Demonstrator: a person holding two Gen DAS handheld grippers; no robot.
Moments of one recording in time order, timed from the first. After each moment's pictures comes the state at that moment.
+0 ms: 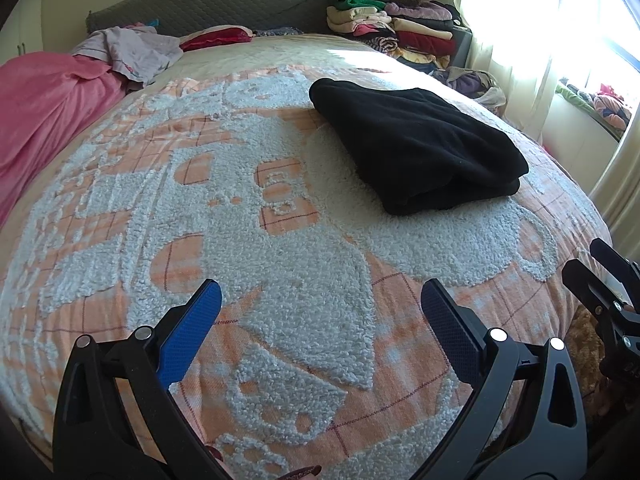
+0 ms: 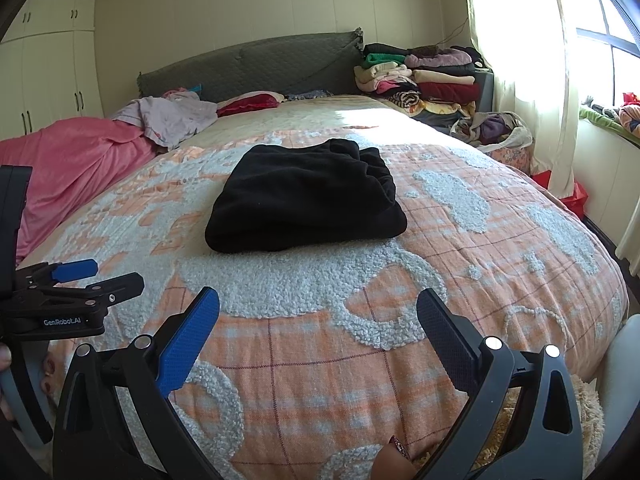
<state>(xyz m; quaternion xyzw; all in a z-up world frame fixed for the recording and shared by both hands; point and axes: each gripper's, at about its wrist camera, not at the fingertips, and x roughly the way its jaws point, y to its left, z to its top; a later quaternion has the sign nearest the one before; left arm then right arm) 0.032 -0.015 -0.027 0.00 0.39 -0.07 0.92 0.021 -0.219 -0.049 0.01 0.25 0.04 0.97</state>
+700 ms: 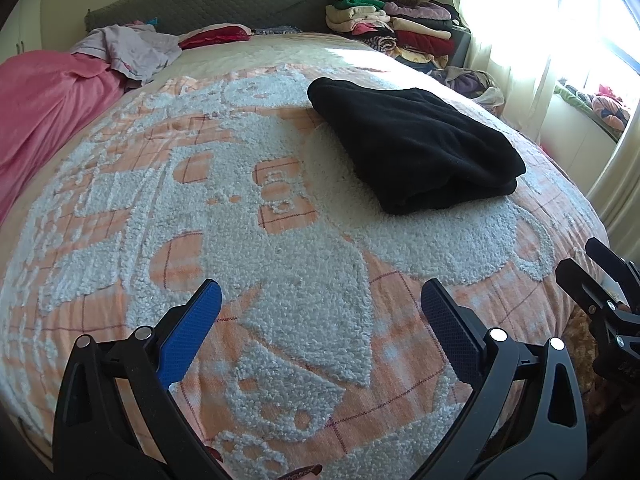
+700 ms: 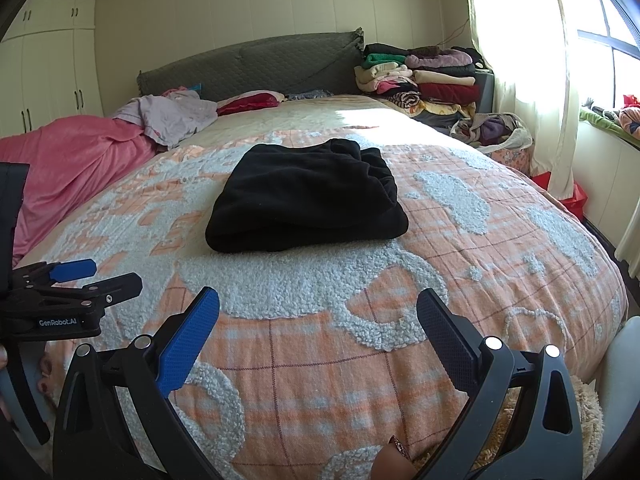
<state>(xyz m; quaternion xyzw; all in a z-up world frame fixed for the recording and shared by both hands) 0.030 -0.015 -0.024 0.00 0.39 -0.08 0.92 0.021 -0.217 -0.047 0.01 0.25 0.04 0.97</state>
